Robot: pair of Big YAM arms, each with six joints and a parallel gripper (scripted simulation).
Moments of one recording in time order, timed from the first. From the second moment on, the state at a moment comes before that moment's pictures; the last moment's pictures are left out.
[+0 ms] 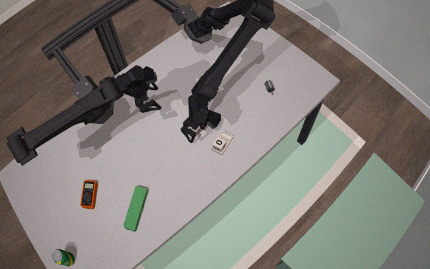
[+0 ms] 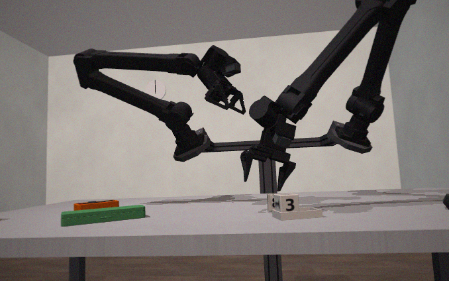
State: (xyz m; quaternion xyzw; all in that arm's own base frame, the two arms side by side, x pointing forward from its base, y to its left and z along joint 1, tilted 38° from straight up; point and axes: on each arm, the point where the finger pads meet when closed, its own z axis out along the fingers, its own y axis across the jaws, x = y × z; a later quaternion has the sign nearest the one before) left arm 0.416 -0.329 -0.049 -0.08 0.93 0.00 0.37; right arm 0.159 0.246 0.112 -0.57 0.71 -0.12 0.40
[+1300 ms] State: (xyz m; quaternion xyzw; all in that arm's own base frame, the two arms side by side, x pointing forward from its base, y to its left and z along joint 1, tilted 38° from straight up) left arm 0.393 -0.246 -0.038 -0.34 0.92 0.04 0.20; right arm 0.159 0.246 0.112 -0.56 0.71 -0.12 0.40
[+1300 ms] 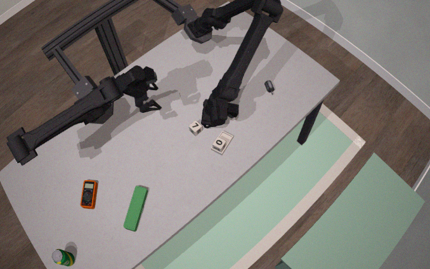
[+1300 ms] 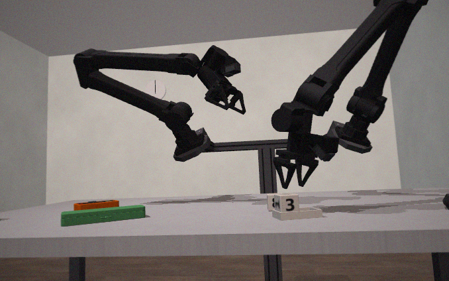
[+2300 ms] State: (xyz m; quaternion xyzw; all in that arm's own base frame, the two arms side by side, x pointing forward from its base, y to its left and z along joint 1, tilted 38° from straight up) left arm 0.438 -0.285 -0.005 0.19 0.94 0.17 0.21; right arm 0.183 0.276 0.134 -0.41 0.70 -0.10 0.57
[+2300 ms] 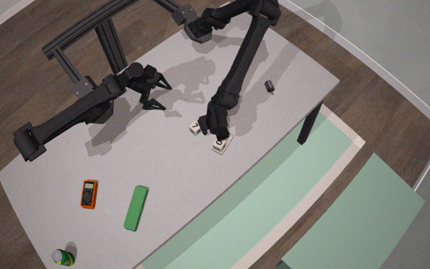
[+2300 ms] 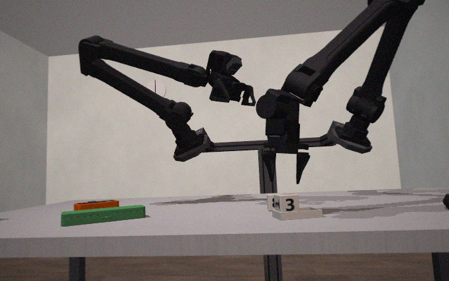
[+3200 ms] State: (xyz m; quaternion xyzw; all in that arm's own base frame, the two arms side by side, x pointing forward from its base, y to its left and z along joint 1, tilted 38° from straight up) left arm 0.481 -0.283 0.005 0.57 0.76 0.30 0.10; right arm 0.186 0.275 0.140 -0.36 0.70 -0.09 0.61
